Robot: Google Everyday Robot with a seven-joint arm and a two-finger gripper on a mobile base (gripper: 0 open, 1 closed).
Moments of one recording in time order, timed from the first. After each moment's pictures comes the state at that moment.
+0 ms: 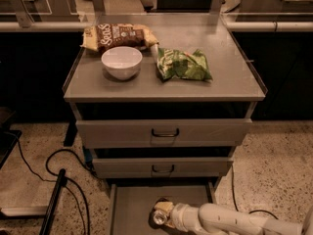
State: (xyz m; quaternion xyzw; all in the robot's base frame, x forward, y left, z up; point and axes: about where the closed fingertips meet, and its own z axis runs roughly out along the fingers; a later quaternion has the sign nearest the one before) arm 0.459 -0.031 0.278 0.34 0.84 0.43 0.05
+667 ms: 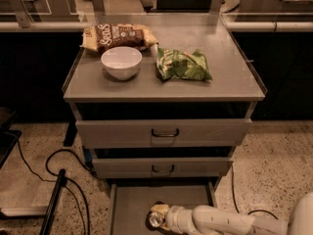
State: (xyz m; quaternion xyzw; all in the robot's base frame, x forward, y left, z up) arm 0.458 -0.015 0.253 0.36 0.83 0.42 0.03
